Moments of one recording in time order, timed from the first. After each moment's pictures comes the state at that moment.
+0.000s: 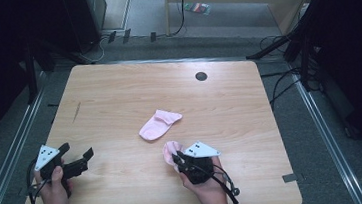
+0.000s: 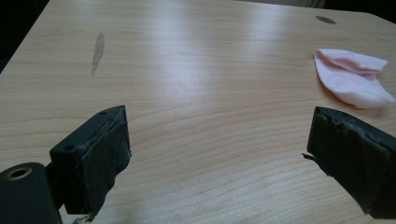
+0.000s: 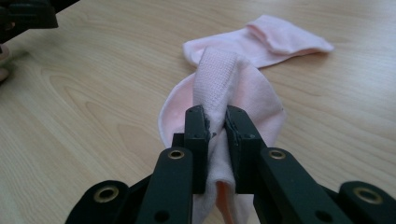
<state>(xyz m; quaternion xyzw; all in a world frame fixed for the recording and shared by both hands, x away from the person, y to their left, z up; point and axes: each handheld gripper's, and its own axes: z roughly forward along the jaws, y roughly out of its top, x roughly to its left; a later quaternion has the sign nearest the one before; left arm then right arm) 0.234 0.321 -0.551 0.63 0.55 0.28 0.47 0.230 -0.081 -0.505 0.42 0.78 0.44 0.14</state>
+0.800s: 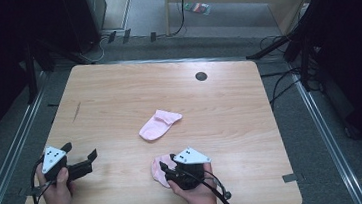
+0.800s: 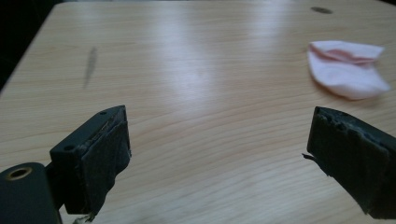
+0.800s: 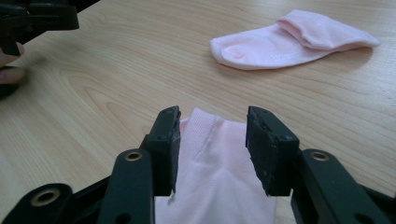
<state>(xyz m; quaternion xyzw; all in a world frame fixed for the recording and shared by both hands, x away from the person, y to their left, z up) 0.228 0.301 -0.542 0.65 0.52 0.30 0.46 0.221 -0.061 -0.518 0.41 0.77 0.46 0.13</state>
